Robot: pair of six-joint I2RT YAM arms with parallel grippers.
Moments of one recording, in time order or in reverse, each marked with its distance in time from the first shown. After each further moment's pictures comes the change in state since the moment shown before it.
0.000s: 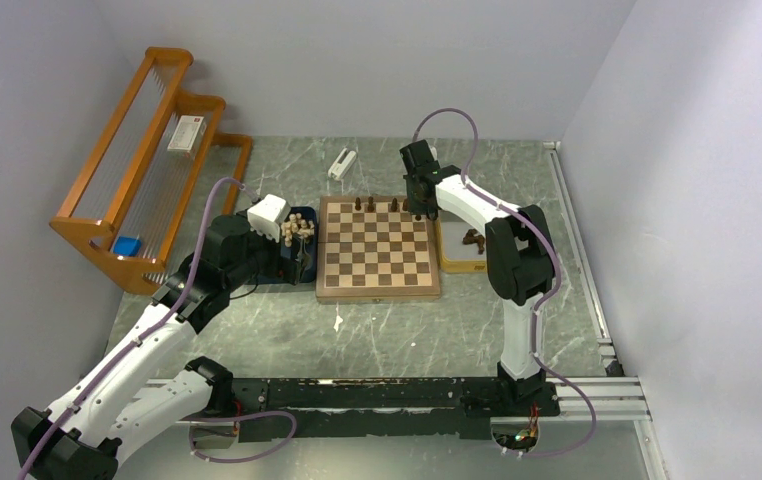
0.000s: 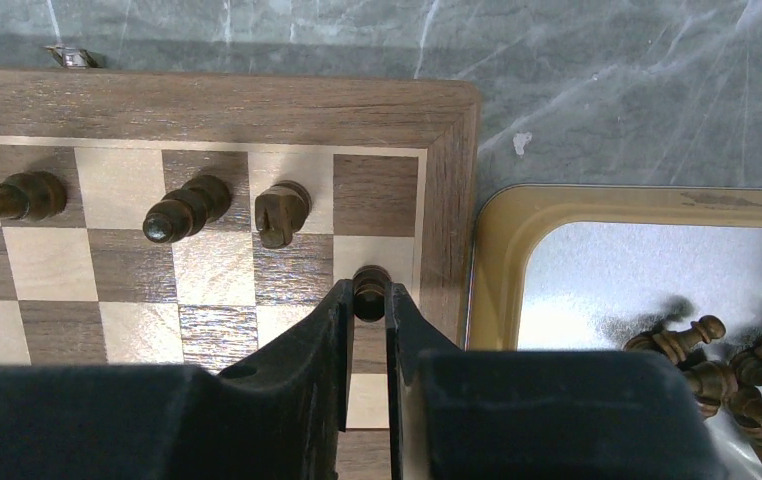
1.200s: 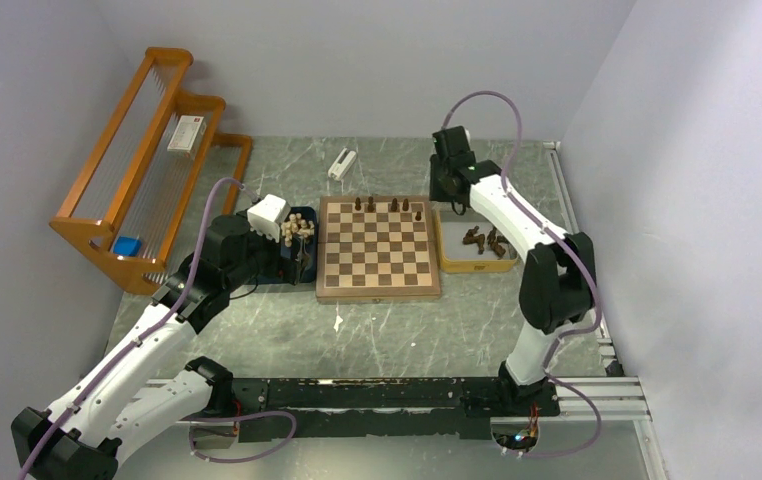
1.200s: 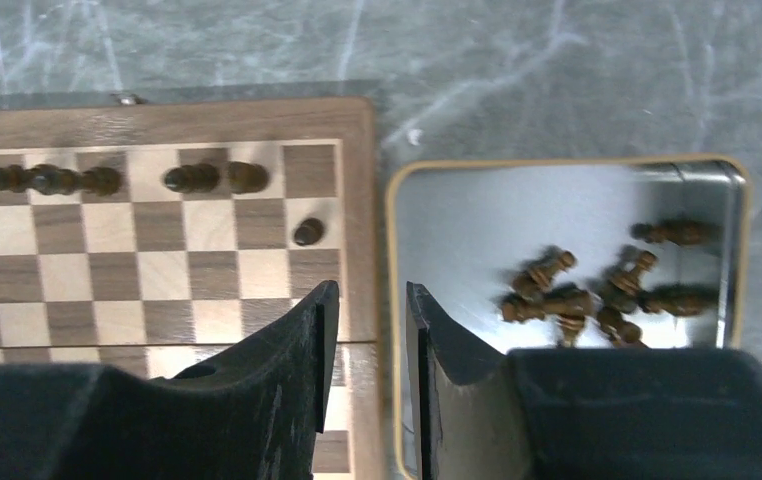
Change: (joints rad) left arm 0.000 0.000 0.000 0.000 0.000 0.000; right arm -0.064 -0.249 -0.068 -0.031 -0.012 -0.010
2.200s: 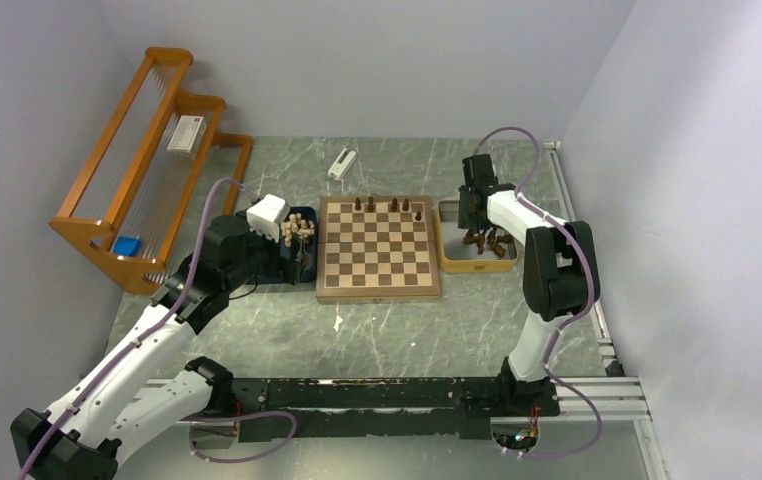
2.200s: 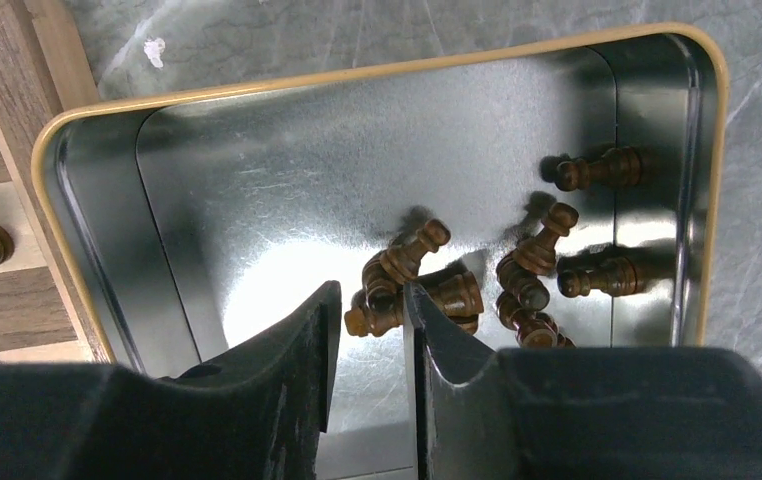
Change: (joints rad) left arm 0.000 -0.005 0.000 0.000 0.000 0.000; right arm -0.198 0.041 -0.262 0.126 -0.030 -0.071
